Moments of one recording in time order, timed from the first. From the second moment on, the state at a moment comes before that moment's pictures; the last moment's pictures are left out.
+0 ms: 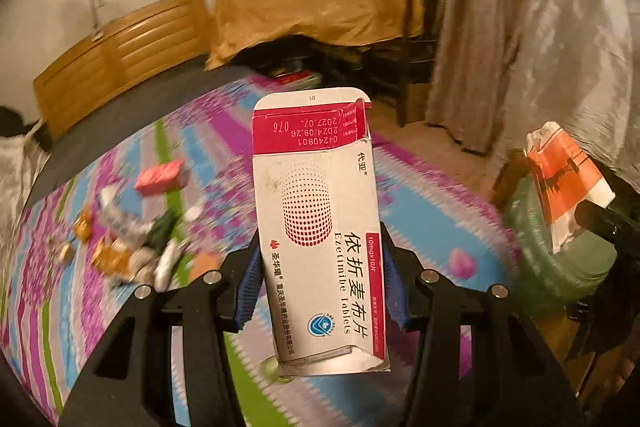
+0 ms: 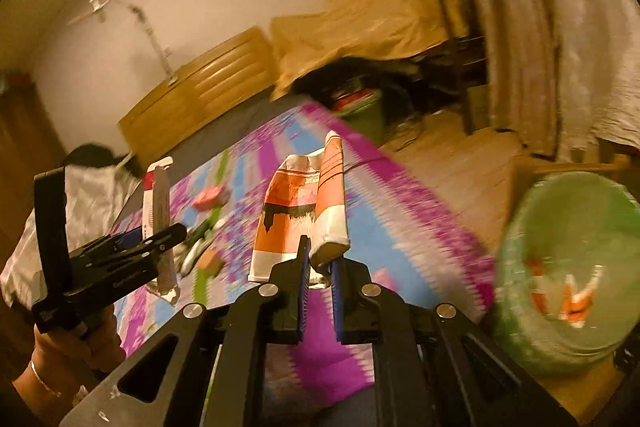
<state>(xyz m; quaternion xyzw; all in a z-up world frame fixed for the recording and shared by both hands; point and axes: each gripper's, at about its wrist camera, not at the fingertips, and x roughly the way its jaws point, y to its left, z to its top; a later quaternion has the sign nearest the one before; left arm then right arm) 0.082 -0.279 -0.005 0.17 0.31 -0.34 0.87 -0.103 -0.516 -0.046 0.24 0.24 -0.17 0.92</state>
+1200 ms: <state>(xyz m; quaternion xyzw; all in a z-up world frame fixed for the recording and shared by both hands) -0.085 -0.565 -0.034 0.31 0.24 -0.55 0.74 -0.303 -0.700 -0.047 0.18 0.24 -0.49 0.82</state>
